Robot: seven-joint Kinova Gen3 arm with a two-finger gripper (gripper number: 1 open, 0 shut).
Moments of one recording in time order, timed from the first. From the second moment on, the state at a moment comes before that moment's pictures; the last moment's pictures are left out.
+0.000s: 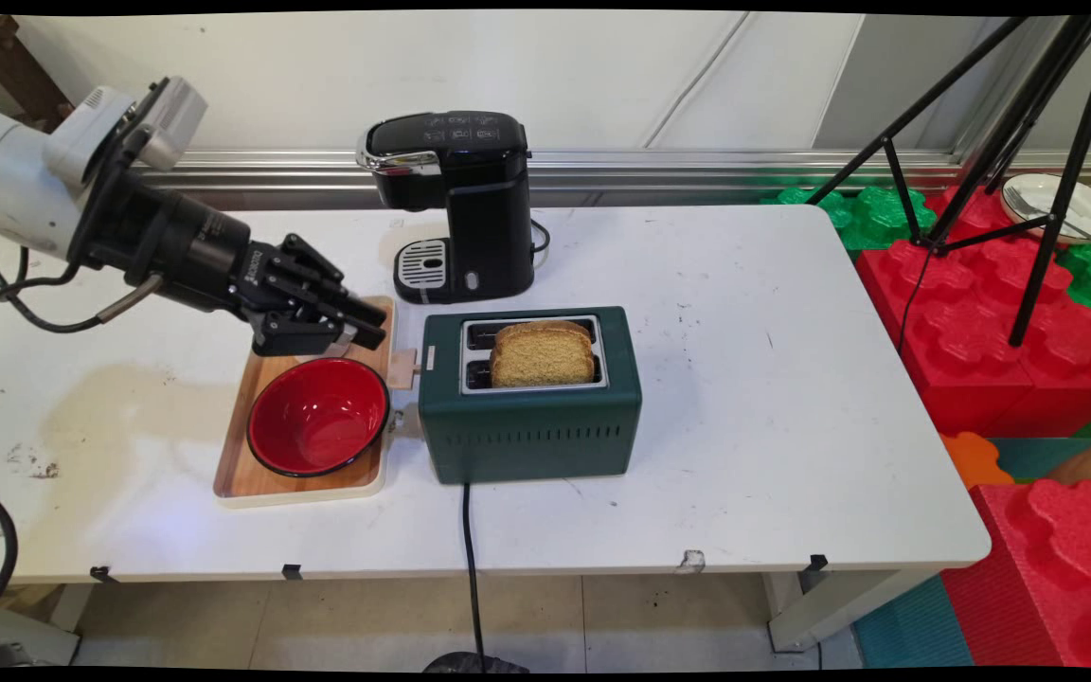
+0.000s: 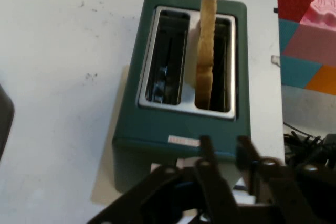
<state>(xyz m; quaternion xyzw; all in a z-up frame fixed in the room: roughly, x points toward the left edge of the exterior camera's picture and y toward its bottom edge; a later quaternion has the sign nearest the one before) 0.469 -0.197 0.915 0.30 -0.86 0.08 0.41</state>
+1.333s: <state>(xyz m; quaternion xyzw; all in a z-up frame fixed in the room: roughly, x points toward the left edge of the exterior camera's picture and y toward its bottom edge) 0.460 -0.215 0.881 0.33 -0.87 0.07 0.37</state>
